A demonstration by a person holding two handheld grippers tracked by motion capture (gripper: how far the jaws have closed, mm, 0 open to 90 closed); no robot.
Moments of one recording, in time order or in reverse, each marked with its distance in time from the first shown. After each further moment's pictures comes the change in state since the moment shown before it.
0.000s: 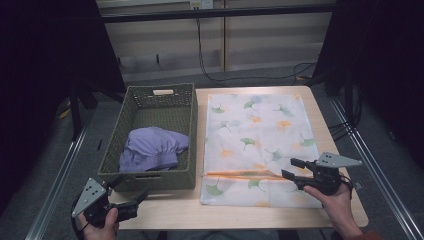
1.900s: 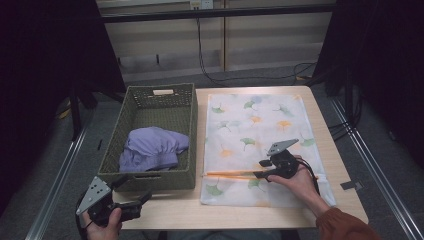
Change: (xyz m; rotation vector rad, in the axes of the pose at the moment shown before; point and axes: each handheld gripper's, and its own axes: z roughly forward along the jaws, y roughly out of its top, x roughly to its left) left arm -0.002 0.001 0.006 0.017 -0.053 -0.002; right arm -0.002 0.016 0.108 0.407 0.122 -0.144
